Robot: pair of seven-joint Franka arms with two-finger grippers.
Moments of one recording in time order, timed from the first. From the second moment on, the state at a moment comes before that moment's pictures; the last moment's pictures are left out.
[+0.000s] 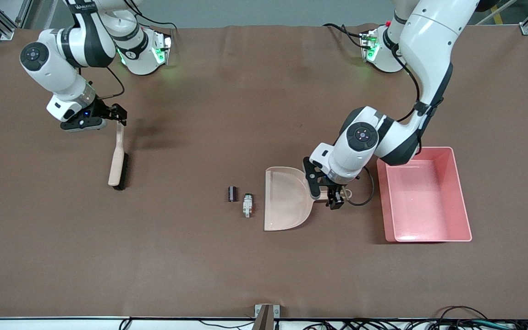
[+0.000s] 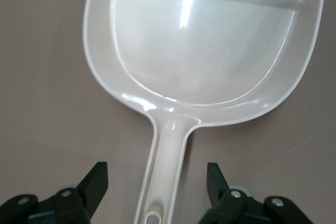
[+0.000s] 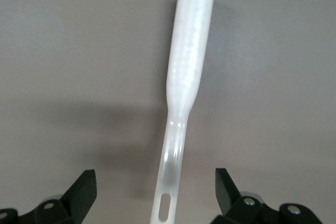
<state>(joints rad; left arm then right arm) -0.27 0.58 -0.27 -1.76 0.21 2.47 0.79 0.08 -0.29 -0.10 -2.78 -0.03 2.53 -0.19</state>
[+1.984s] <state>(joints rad) -0.29 0.66 -0.28 -1.74 0.32 2.51 0.81 0.03 -0.12 -0.11 -2.85 -0.03 2.79 -0.16</state>
